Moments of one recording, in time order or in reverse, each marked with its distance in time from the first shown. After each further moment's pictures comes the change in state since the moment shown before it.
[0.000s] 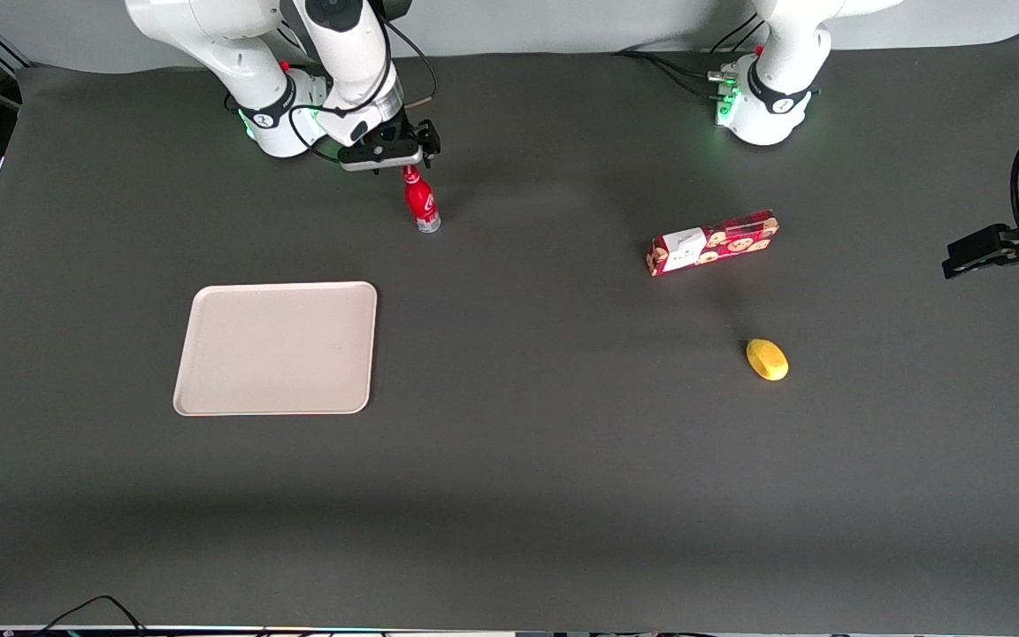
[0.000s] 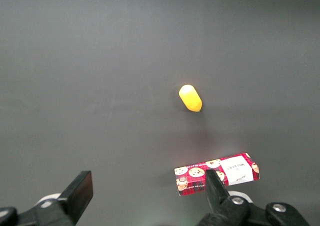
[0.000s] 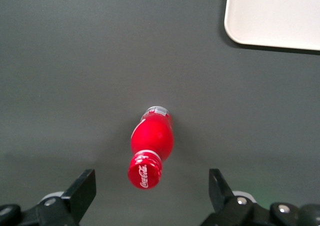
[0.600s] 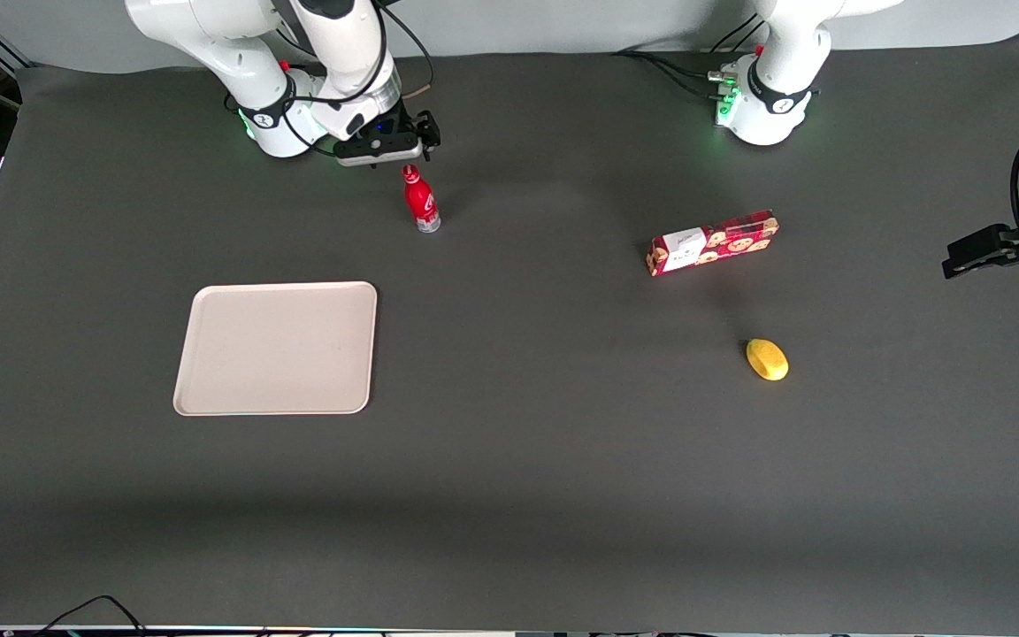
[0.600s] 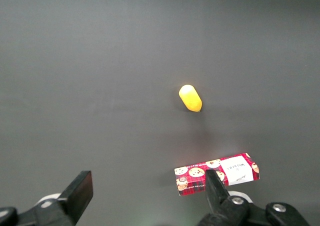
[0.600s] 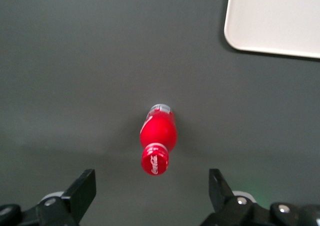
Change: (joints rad) arm 0.005 0.003 -0.048 0.091 -0.045 -0.119 0.000
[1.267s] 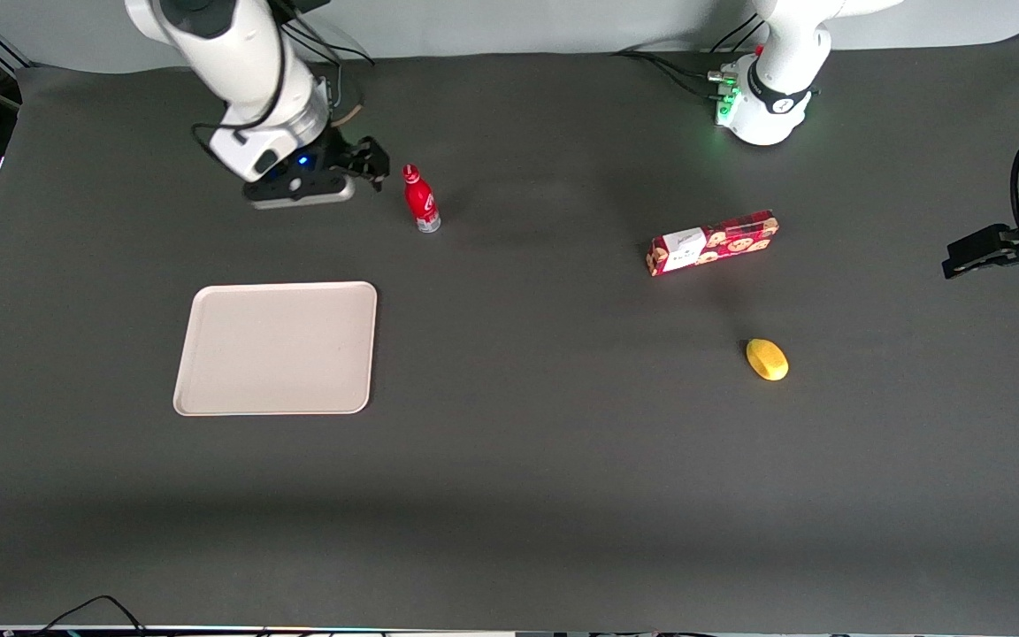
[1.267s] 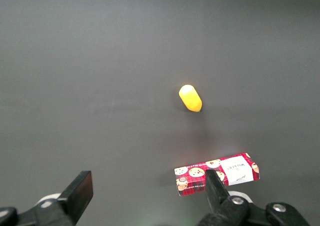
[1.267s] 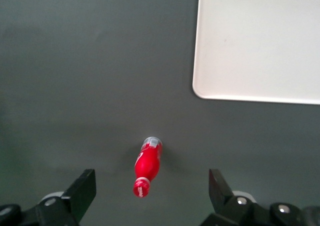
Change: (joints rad) arm 0.002 0.219 -0.293 0.408 -0.218 -0.270 -0.016
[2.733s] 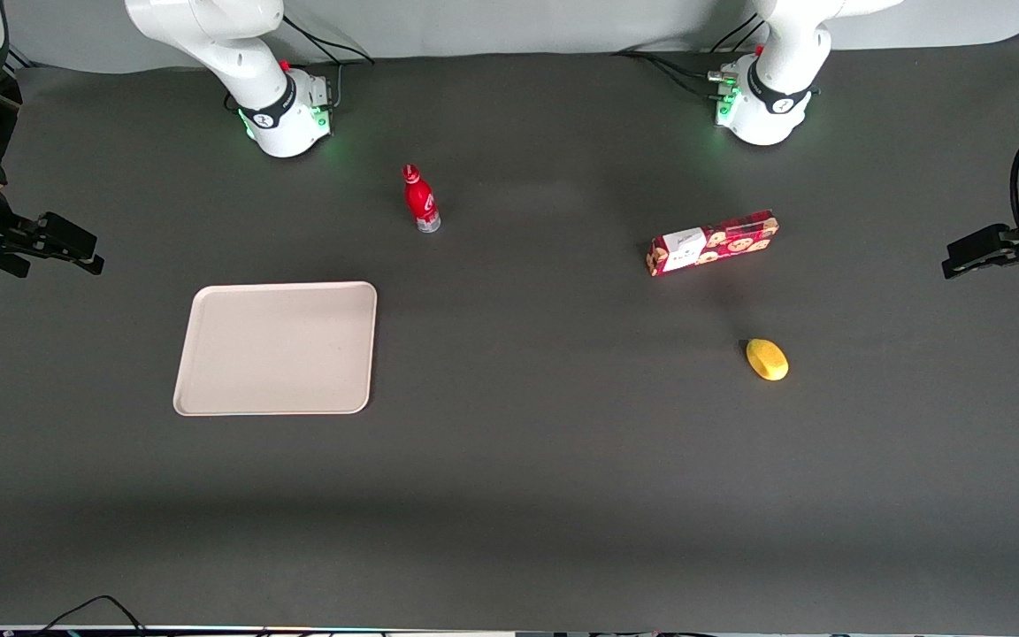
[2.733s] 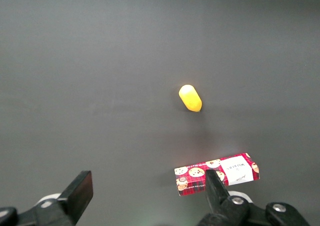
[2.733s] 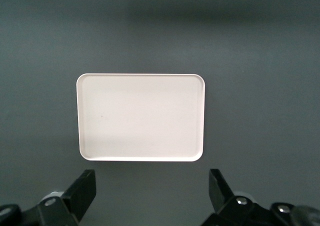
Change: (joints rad) arm -0.005 0.194 -0.591 0.418 -0.218 -0.168 -0.483
